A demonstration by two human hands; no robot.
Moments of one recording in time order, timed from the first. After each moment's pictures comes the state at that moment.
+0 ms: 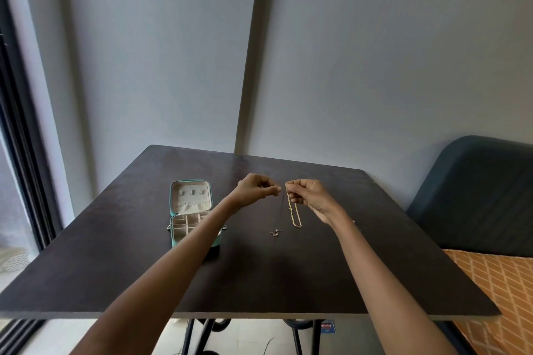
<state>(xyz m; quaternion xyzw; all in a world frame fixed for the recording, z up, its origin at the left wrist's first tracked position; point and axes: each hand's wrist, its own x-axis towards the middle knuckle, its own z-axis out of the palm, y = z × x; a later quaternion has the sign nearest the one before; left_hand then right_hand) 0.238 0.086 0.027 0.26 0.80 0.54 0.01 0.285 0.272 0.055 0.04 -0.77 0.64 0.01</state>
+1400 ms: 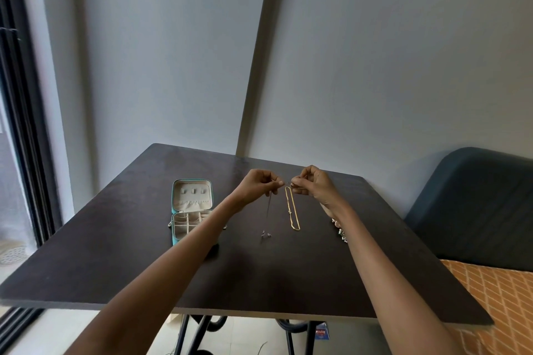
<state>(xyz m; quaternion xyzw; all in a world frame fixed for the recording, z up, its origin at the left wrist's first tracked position) 0.258 0.092 0.048 0.28 0.73 0.62 -0.02 0.295 0.274 0.087 0.09 -0.79 0.60 0.06</state>
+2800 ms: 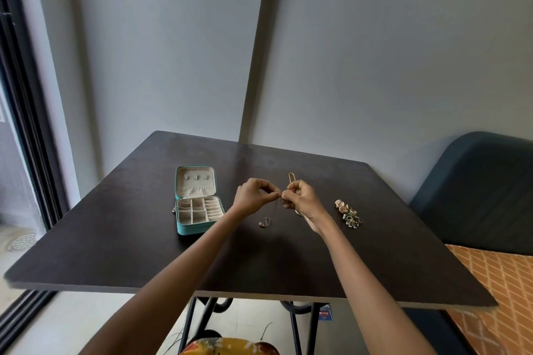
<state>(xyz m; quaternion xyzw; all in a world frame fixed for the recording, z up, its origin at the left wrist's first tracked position) 0.267 0.096 -0.006 0.16 0.86 0.48 -0.08 0.301 0.252 0.014 0.03 -0.76 0.65 0.03</state>
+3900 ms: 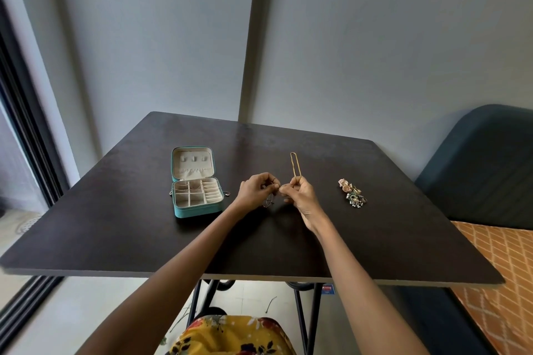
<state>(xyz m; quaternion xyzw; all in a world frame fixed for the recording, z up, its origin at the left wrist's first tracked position) 0.274 0.106 -0.040 0.18 0.85 0.50 -0.04 0.303 0.253 -0.034 0.00 -0.72 0.70 0.05</state>
